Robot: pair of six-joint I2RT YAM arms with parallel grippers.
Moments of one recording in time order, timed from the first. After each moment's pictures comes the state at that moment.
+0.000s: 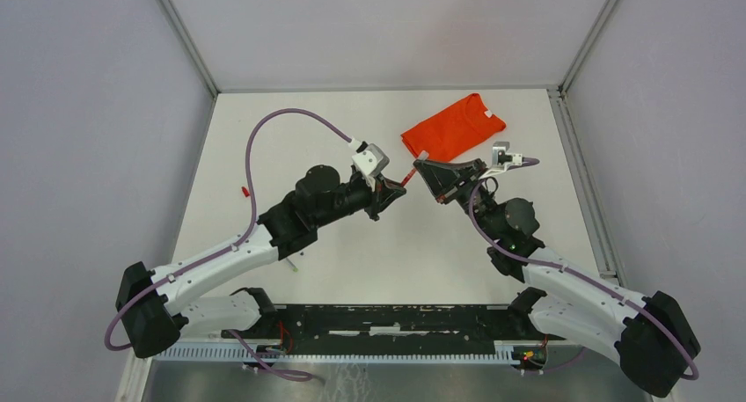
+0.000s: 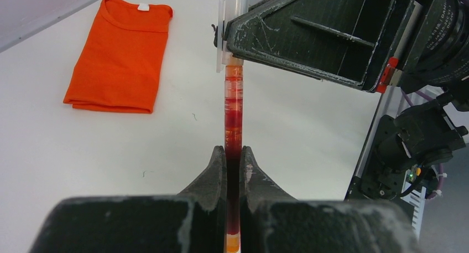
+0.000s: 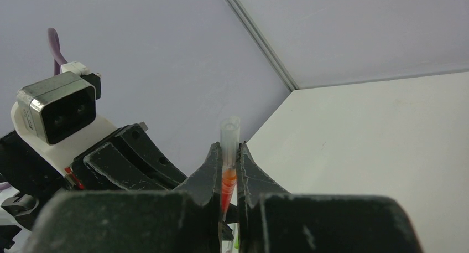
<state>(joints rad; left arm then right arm) -0.91 1.11 0.88 0.11 0.11 -0.11 0.71 0.94 0.45 0.86 0.00 0.70</state>
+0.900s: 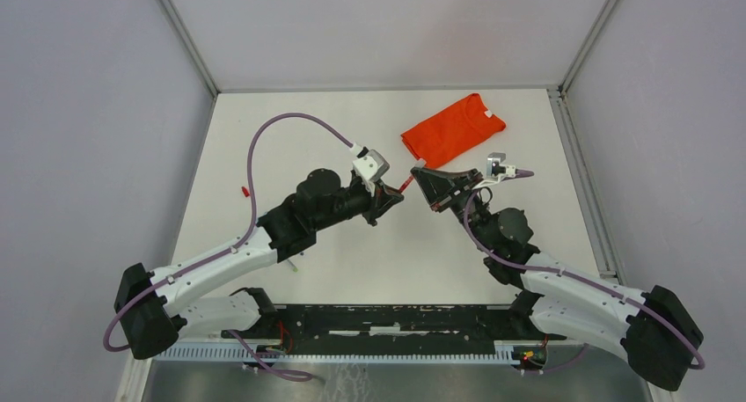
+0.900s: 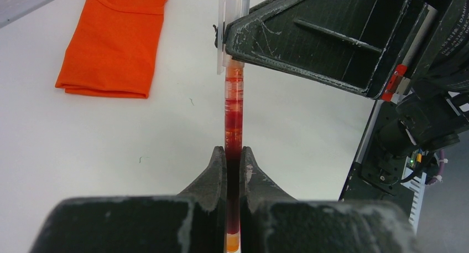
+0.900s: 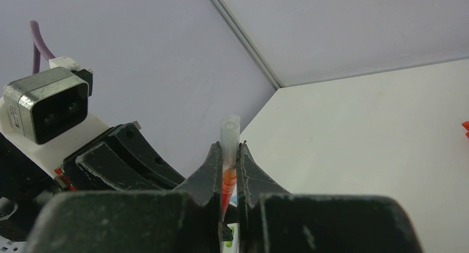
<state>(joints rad) -0.91 1.10 0.85 0.07 0.11 -0.11 0.82 0.94 0.40 0.90 0.17 0.65</state>
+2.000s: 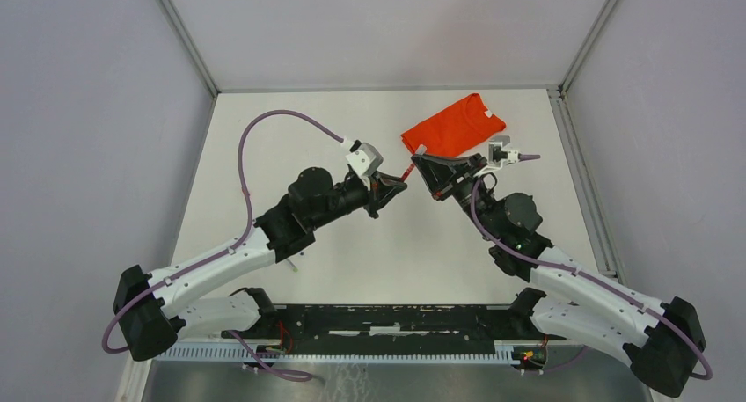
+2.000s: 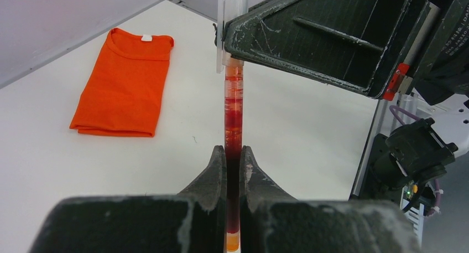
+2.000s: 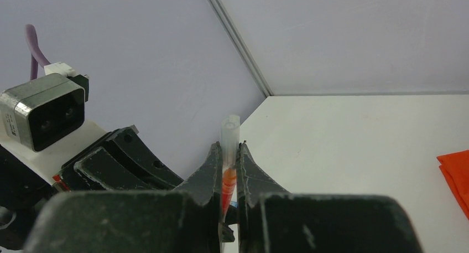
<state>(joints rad) -0.91 1.09 0.85 0.20 0.11 -0.11 0.81 0.89 0.58 0.65 0.15 0.52</state>
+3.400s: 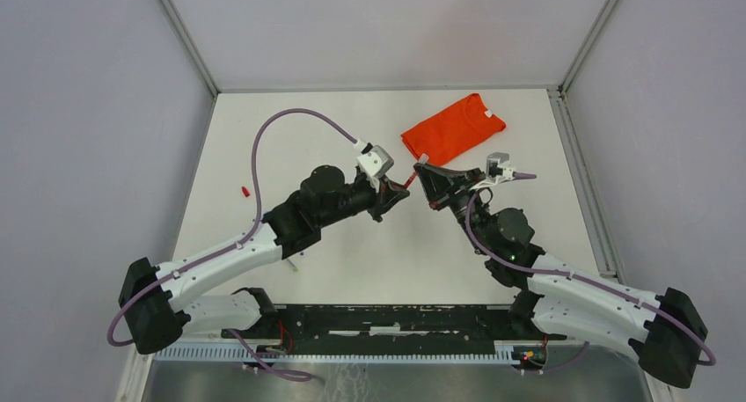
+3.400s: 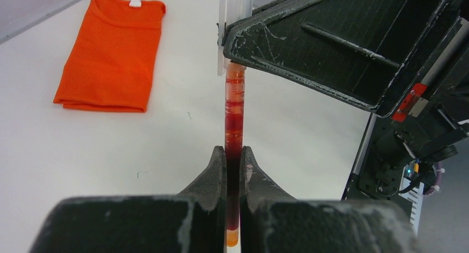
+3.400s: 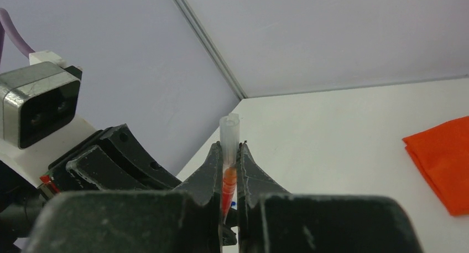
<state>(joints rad) -0.92 1.14 0.88 0.11 0.11 -0.11 0.93 0.89 0.47 0.77 0.37 0.49</state>
